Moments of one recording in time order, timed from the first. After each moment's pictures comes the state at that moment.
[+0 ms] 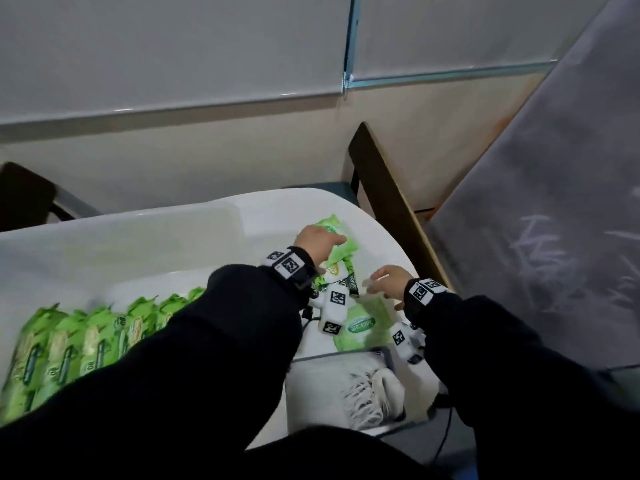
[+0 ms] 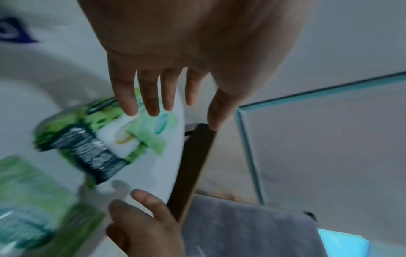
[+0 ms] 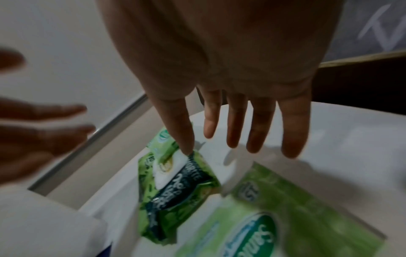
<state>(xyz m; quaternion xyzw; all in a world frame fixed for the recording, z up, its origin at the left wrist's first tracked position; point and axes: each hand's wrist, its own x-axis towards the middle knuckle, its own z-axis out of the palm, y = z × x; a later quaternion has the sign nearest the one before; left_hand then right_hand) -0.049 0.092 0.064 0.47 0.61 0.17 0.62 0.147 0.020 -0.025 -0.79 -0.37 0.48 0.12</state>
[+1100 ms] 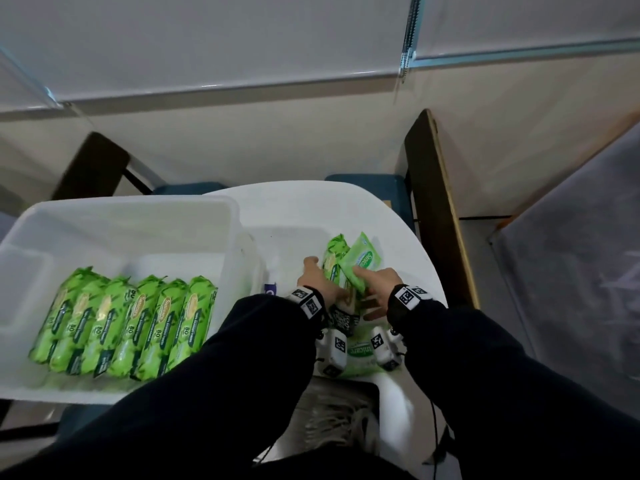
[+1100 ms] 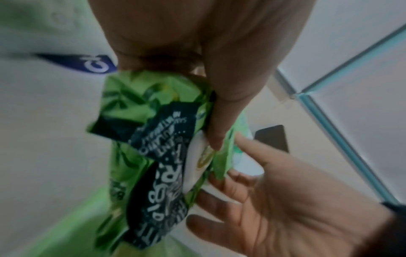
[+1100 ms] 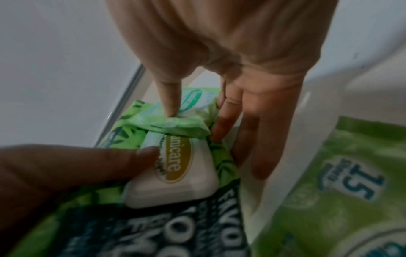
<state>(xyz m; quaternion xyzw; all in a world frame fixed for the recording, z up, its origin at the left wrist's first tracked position) -0.018 0.082 -0.028 0.42 0.78 0.09 0.46 0.137 0.084 -0.052 -0.71 -0.24 0.63 0.20</state>
